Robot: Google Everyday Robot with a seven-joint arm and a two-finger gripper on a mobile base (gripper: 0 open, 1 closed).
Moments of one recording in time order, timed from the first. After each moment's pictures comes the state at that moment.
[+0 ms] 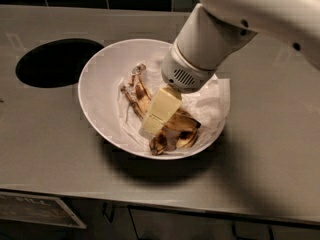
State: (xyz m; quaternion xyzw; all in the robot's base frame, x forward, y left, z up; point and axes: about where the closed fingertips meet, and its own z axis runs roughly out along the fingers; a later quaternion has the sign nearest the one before) arm 0.472 0.001 0.902 -0.57 0.79 0.12 0.19
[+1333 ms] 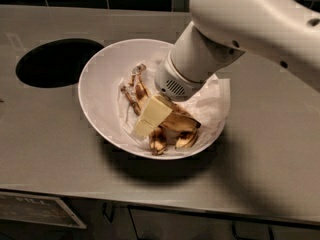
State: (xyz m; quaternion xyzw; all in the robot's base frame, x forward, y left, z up) arm 0.480 0.022 0.881 -0.56 0.78 0.14 0.22
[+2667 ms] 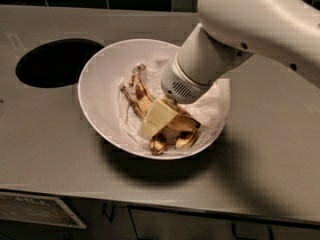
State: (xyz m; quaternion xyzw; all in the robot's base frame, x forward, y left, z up) arm 0.475 0.007 0.879 -0.55 0.80 0.14 0.21
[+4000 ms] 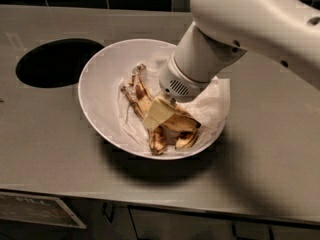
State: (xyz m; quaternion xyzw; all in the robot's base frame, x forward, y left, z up) arm 0.478 0.007 0.878 -0.55 0.80 0.13 0.20
